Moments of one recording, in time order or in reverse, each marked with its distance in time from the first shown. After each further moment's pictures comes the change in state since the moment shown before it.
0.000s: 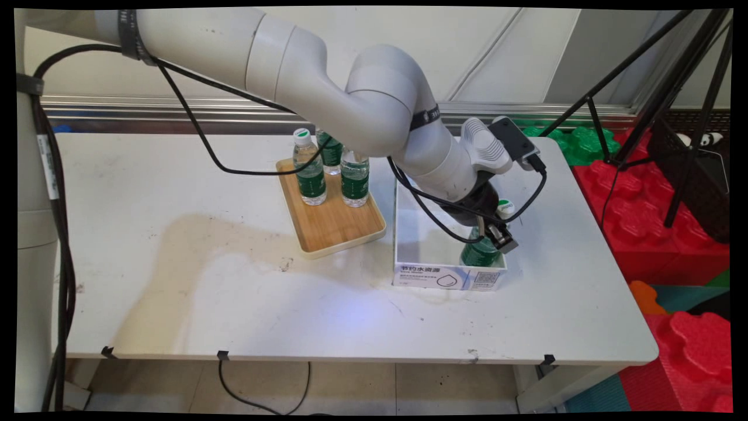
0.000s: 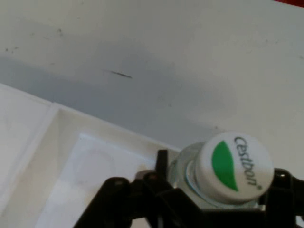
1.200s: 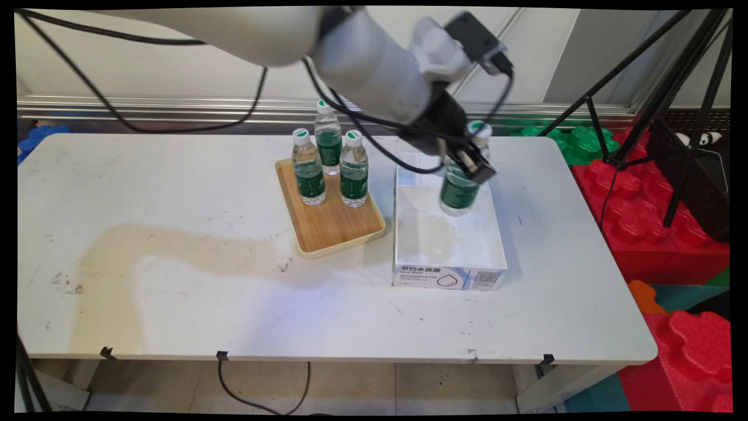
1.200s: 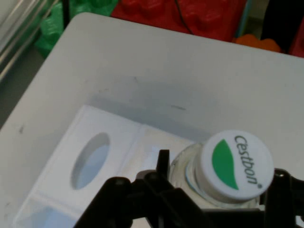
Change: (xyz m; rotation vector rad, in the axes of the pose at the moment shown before) arm 0.011 -0.023 -0.137 0.107 0.120 0.019
